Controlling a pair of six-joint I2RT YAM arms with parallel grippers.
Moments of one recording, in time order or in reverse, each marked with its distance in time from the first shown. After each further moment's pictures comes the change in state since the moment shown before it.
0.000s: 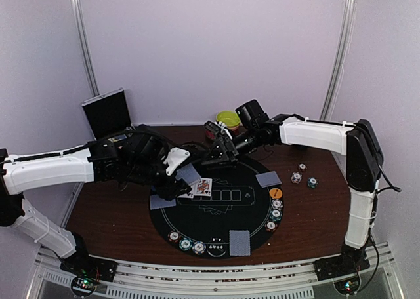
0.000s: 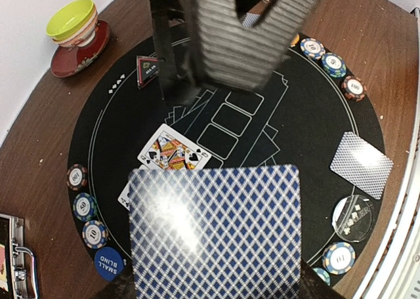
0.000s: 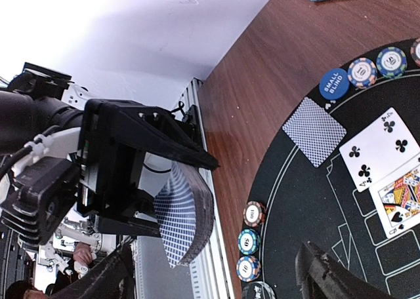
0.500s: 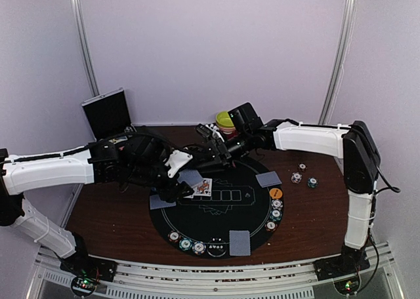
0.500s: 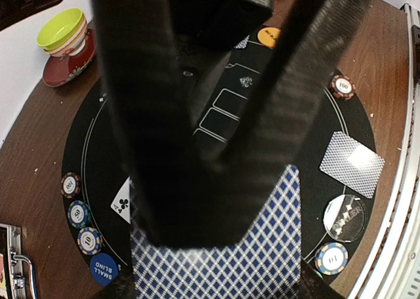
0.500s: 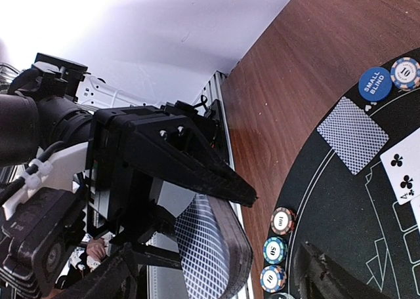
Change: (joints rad) left arm -0.025 0.002 0.000 0.008 0.010 0.010; right arm 0.068 0.013 -0.017 0.140 -0.050 0.127
